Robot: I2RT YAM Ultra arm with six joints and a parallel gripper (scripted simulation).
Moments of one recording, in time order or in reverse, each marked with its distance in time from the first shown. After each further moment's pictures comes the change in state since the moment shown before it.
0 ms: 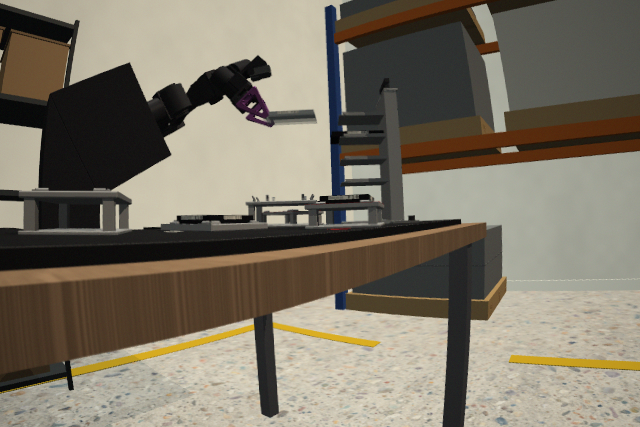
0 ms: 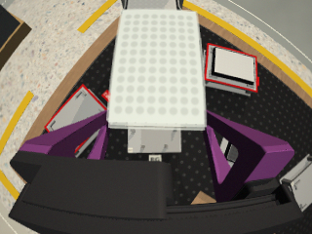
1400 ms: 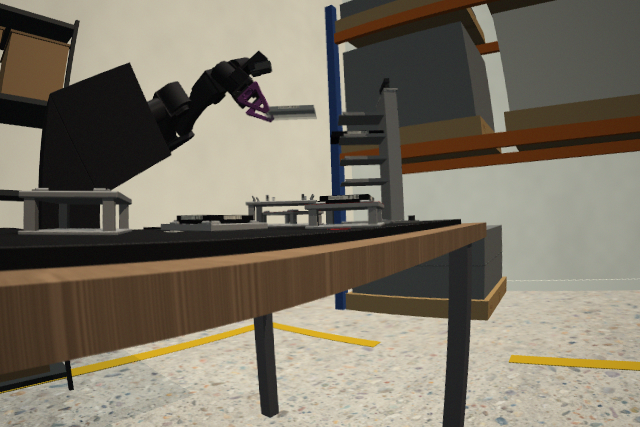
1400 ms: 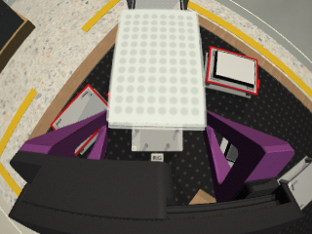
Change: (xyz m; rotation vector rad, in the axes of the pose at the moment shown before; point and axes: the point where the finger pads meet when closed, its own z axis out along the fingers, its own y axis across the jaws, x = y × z) arm -0.010 0.006 -0.011 -0.017 0.007 -0.009
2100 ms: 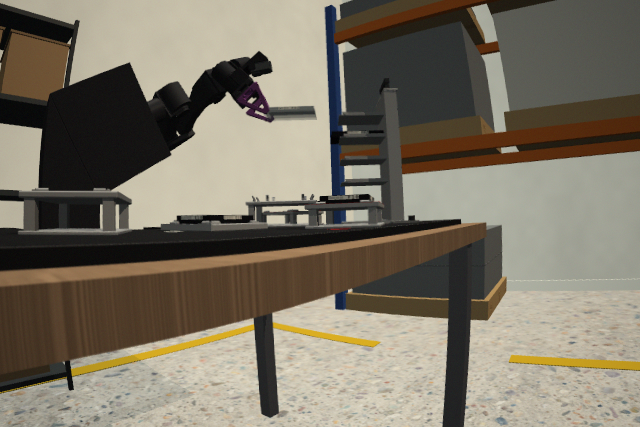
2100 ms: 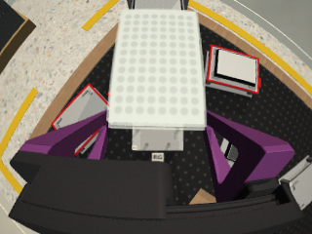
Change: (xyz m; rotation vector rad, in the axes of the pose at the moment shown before) arm 0.001 -0.001 0.001 -0.006 0.009 0.005
